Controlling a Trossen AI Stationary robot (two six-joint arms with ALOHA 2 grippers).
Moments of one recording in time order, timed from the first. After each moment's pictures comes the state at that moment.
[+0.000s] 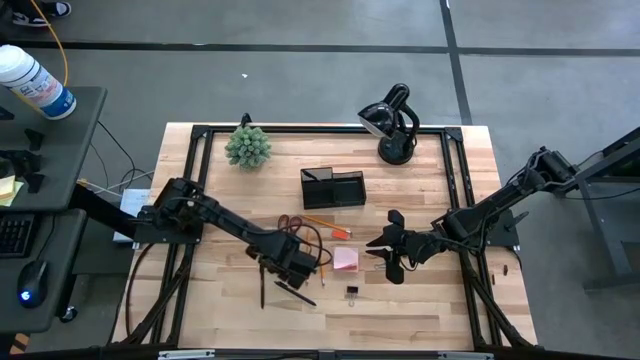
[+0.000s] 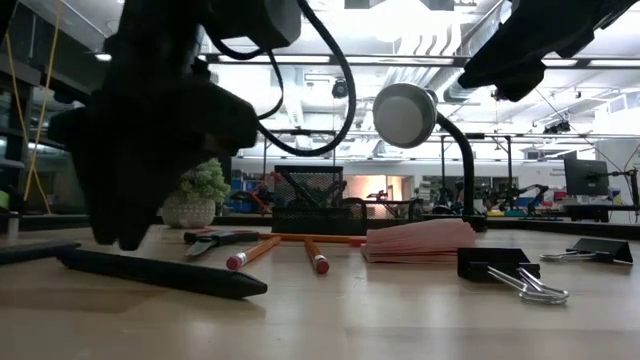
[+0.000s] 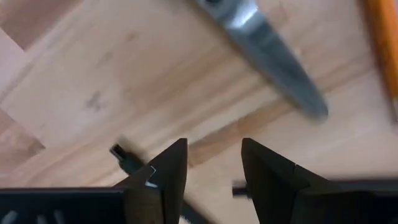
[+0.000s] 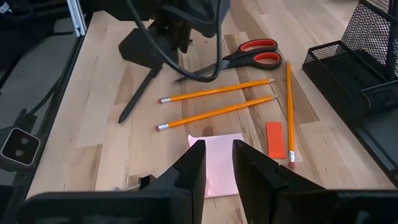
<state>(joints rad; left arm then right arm) -0.25 1.97 1.30 -0.95 0.09 -1.34 0.50 1.23 0.66 -0.06 0.42 0.50</state>
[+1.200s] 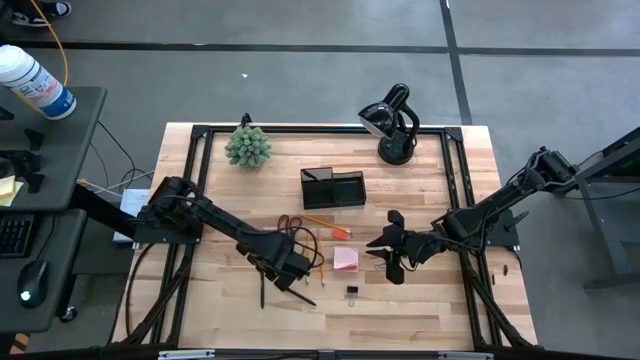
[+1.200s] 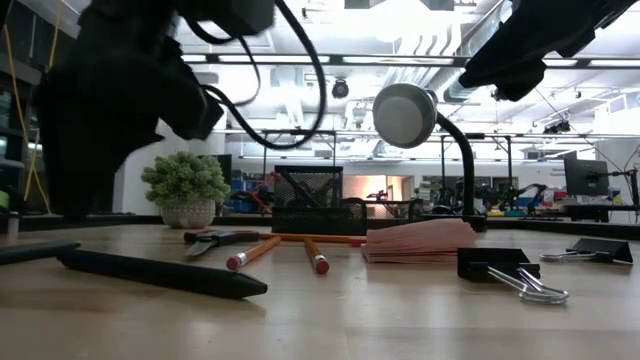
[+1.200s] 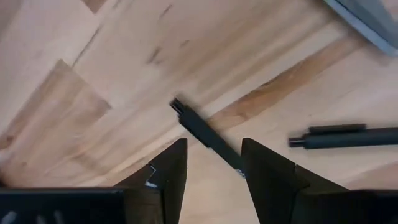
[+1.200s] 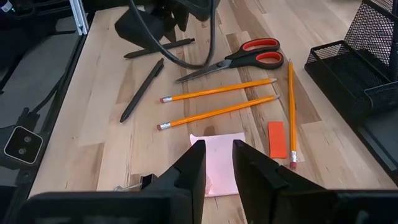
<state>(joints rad) -0.27 1.92 1.30 -1.12 0.11 -1.27 0.50 1.23 0.67 -0.06 0.41 0.49</state>
